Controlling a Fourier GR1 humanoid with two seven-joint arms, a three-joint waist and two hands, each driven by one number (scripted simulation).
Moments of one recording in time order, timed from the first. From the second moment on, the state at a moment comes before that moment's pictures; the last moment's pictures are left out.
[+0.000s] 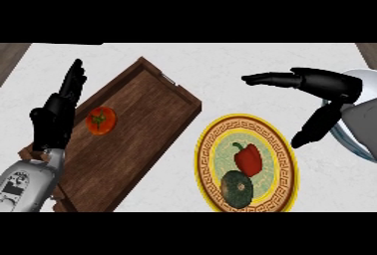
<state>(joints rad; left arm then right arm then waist) -0.30 0.45 -0.22 -1.52 0.09 0.35 0.13 -0.72 -0.66 0.40 -1.20 0.07 0.66 -0.52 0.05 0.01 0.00</state>
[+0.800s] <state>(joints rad) -0.25 0.44 -0.18 -1.56 0.06 0.34 0.15 -0.79 -0.61 0.72 -1.20 0.35 0.59 -0.55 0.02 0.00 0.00</state>
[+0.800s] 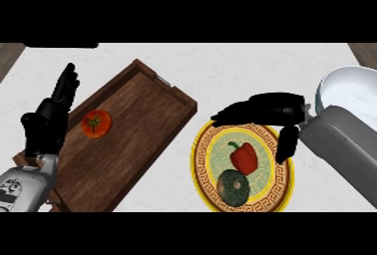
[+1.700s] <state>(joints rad) -0.24 0.37 -0.13 -1.56 -0.02 0.29 0.16 -0.75 -0.43 0.75 -1.01 0.60 0.52 -0.60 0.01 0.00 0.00</state>
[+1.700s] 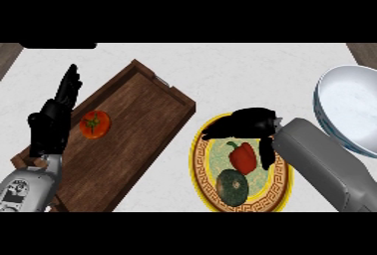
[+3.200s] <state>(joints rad) -0.15 0.37 0.00 -1.59 -0.05 0.25 0.19 -0.40 -0.25 0.58 -1.23 0.72 0.29 -0.24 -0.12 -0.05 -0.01</state>
